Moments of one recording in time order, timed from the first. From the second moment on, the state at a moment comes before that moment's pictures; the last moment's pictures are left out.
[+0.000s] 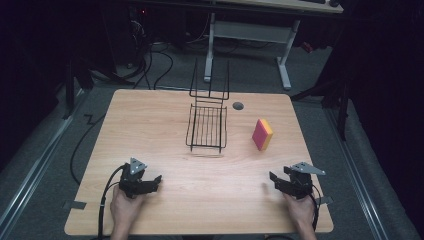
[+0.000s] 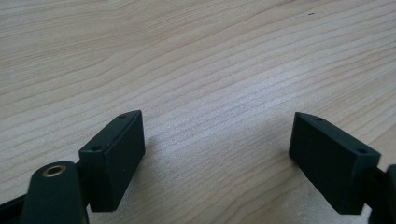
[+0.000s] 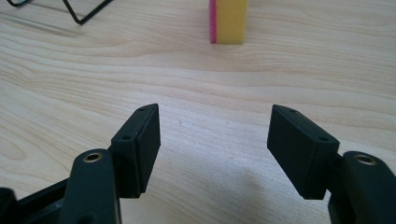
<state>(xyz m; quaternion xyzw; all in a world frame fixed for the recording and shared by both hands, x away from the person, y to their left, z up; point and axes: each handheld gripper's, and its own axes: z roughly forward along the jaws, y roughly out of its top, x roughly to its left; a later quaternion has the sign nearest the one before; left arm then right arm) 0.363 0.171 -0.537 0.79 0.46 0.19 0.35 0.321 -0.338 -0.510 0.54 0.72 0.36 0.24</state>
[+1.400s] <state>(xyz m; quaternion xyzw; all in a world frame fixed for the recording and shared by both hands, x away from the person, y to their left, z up) 0.363 0.171 -0.537 0.79 0.46 0.19 0.35 0.361 -0.316 -0.453 0.52 0.72 0.39 0.26</state>
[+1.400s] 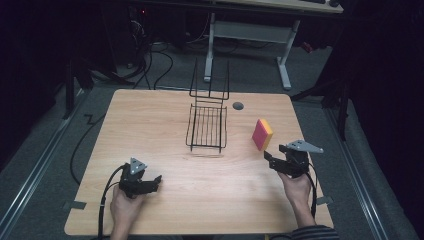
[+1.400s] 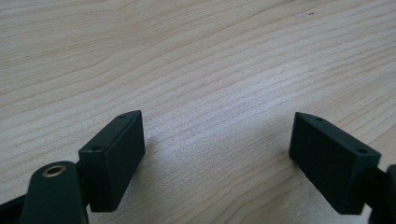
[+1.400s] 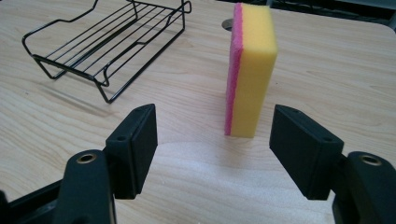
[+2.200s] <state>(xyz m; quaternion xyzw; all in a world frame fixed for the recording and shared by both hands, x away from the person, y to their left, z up) 0.363 0.171 -0.537 0.79 0.46 0.19 0.35 0.395 -0.319 -0.447 0.53 0.70 0.39 0.26</state>
